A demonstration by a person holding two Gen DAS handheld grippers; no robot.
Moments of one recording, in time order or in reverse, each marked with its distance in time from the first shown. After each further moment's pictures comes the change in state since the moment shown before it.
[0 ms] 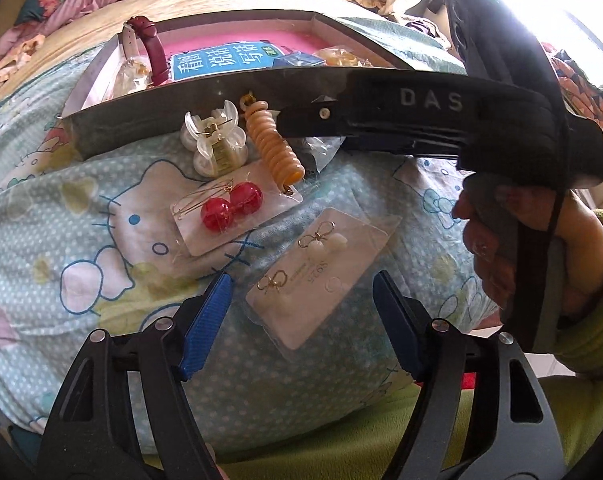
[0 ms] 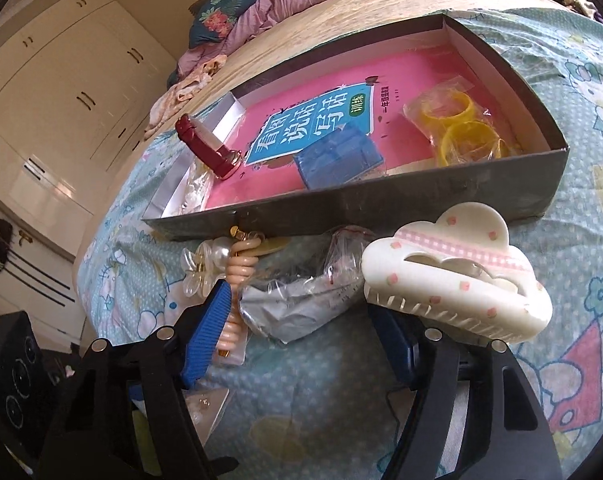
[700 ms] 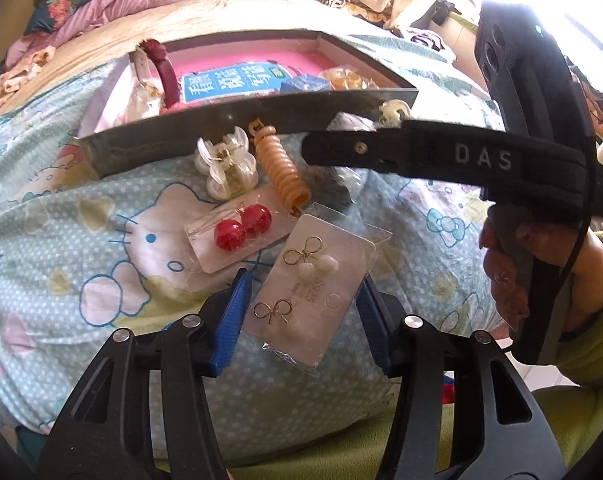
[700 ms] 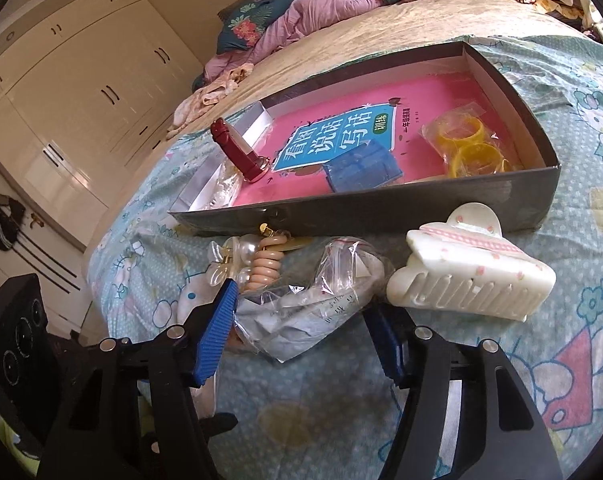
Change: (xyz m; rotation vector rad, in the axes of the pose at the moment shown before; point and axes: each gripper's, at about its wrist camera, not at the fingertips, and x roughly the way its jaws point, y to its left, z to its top) left arm -0.008 0.000 0.008 -0.004 -0.075 0.043; right arm -0.026 0.010 -0.011 -0.104 -0.045 0.053
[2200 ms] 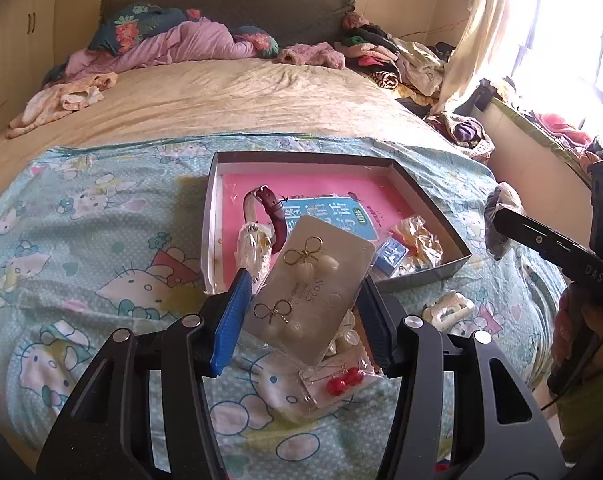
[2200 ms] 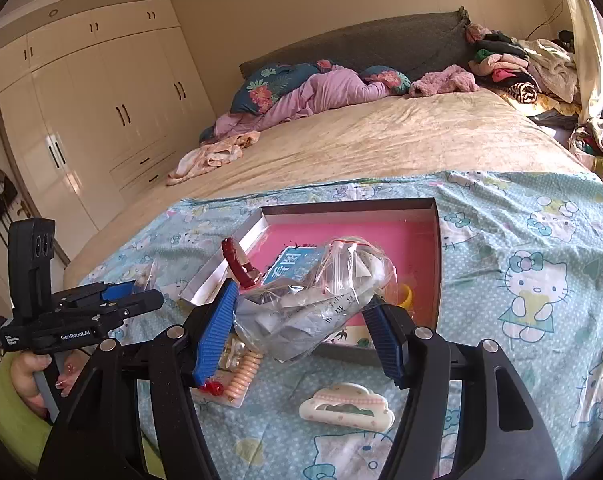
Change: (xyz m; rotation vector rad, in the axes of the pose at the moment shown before) left arm -0.068 0.065 0.076 -0.148 -0.235 0.096; right arm -0.090 0.010 0.063 -0.190 -0.252 -0.105
